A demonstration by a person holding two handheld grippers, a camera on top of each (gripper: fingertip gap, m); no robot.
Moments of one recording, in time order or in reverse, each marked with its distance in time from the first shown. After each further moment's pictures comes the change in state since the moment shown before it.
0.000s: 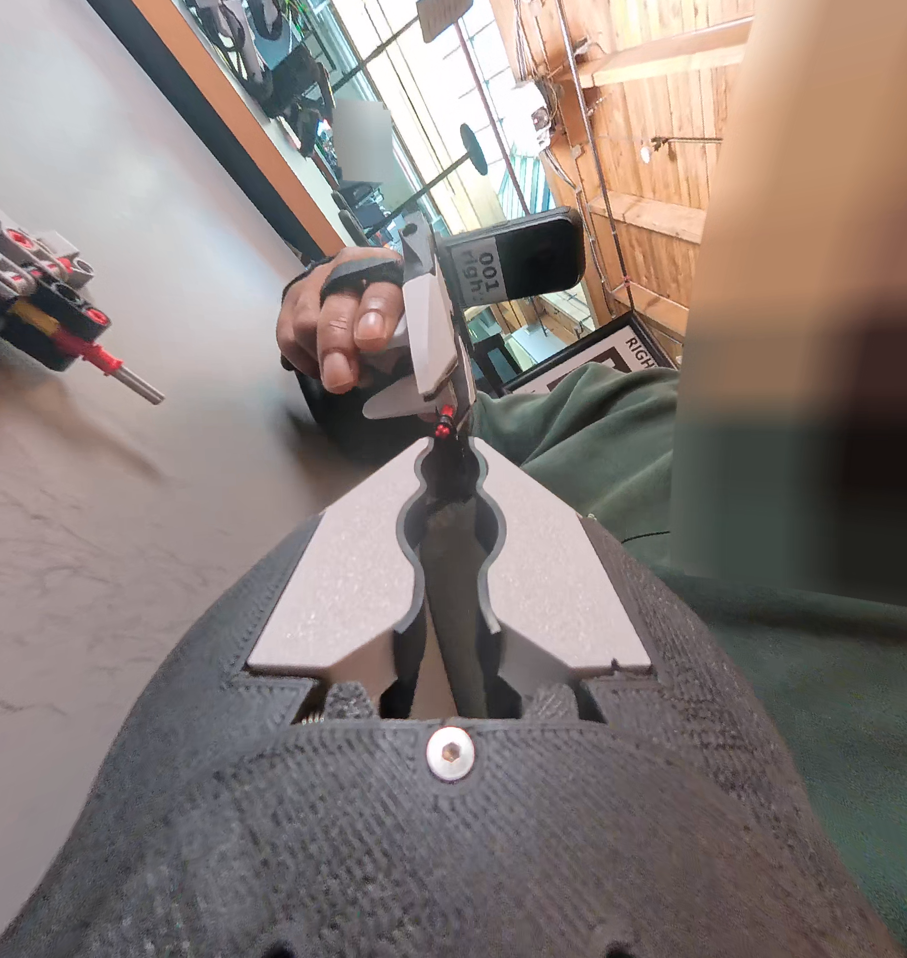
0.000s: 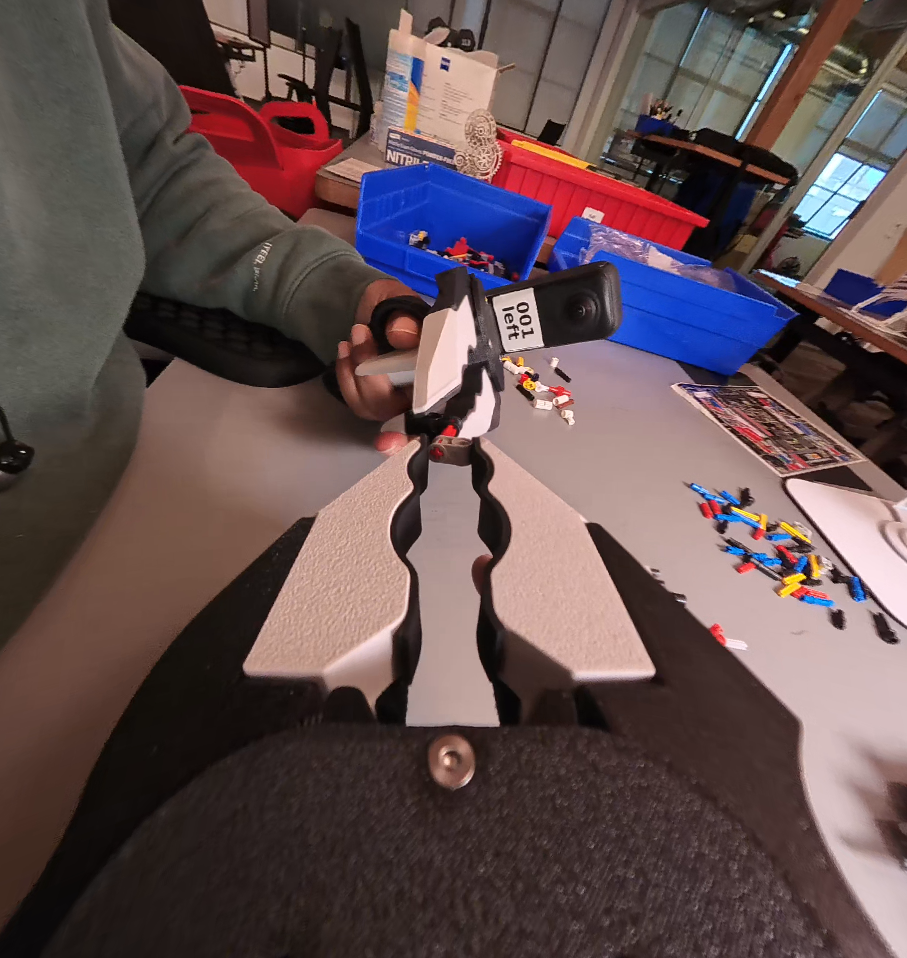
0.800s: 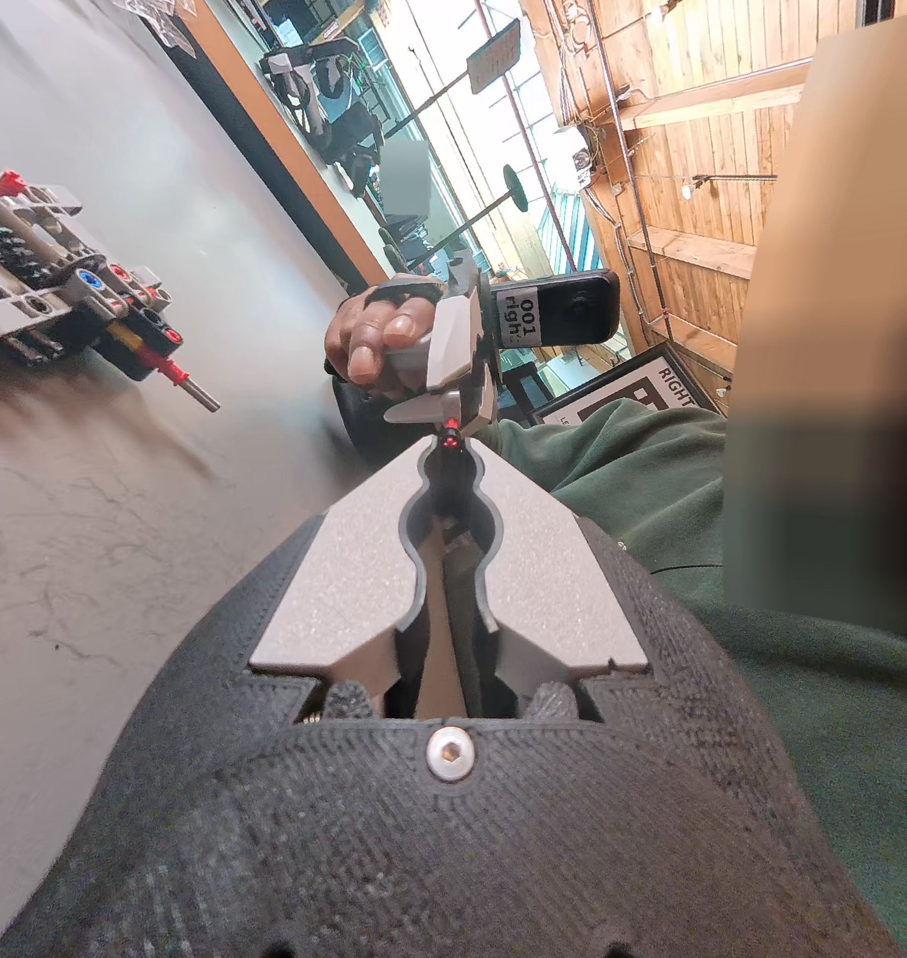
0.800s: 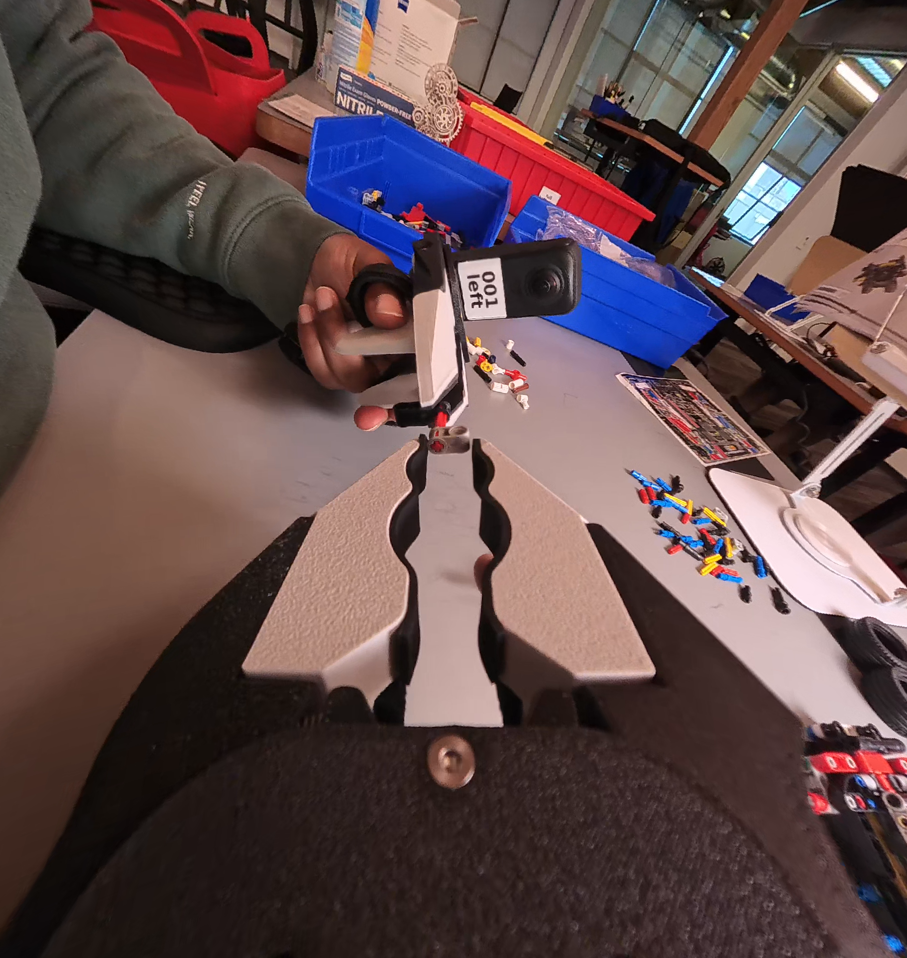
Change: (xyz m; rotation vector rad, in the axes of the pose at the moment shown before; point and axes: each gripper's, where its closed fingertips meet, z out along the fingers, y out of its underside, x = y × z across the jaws) left arm -0.007 -0.009 -0.009 0.056 -0.083 -0.003; right arm 0.009 0.005 -0.001 -0.064 0.104 -0.107
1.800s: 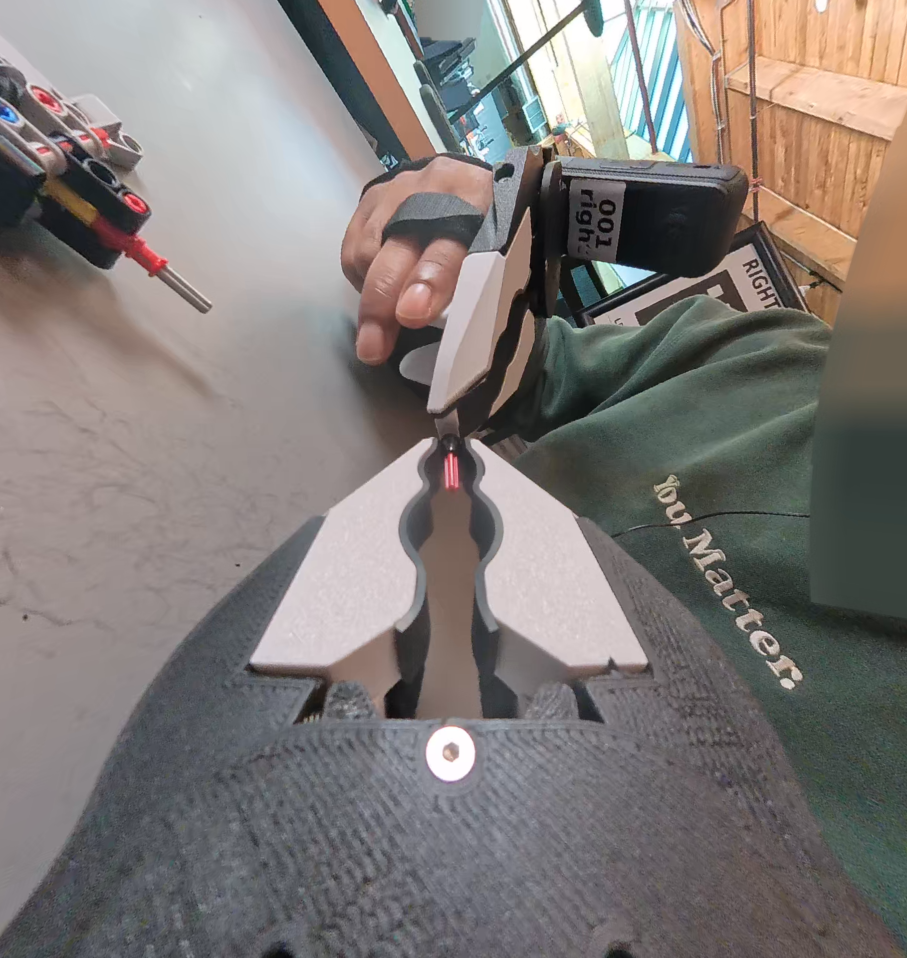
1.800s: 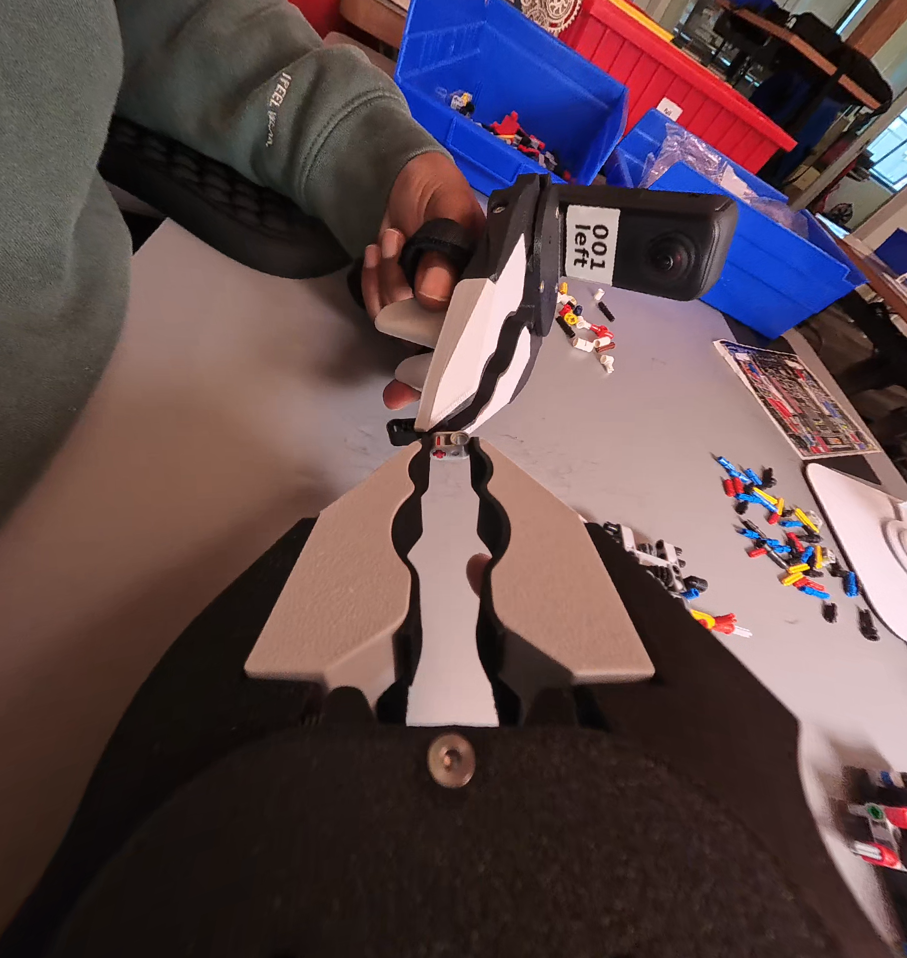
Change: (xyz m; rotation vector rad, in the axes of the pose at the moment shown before) left arm -0.016 0.040 0.009 -0.240 -0.084 -0.001; right arm -0.035 0.021 0.010 -0.134 -0.156 -0.049
